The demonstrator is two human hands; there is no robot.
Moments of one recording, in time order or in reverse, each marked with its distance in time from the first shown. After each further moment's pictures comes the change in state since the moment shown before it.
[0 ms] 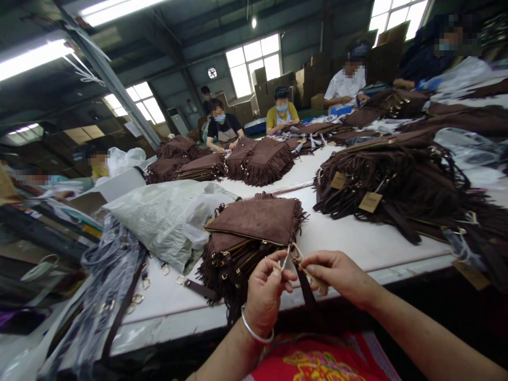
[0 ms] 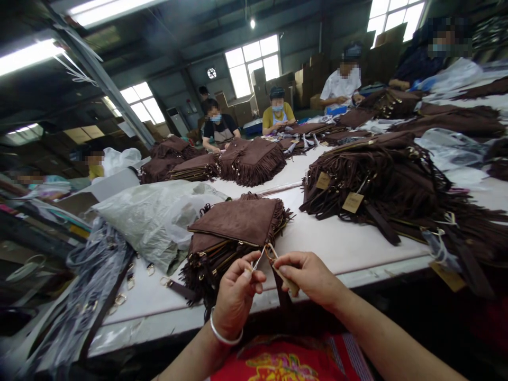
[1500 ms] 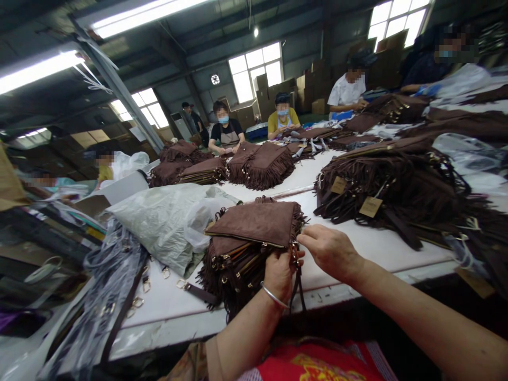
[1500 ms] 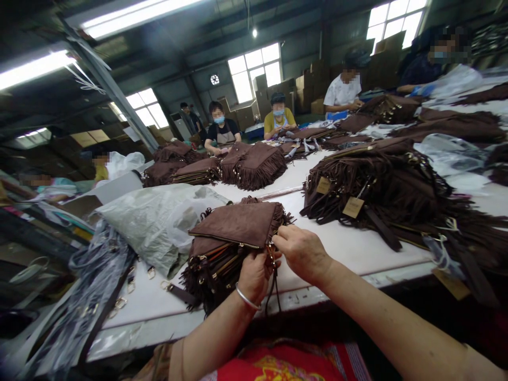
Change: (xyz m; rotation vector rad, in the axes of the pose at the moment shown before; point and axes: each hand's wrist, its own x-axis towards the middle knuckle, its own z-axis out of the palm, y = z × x) left_hand 0.065 -0.043 0.021 -0.054 0.204 -0.106; right_hand 0.033 -0.043 -0.017 -1.541 0.288 -0.935
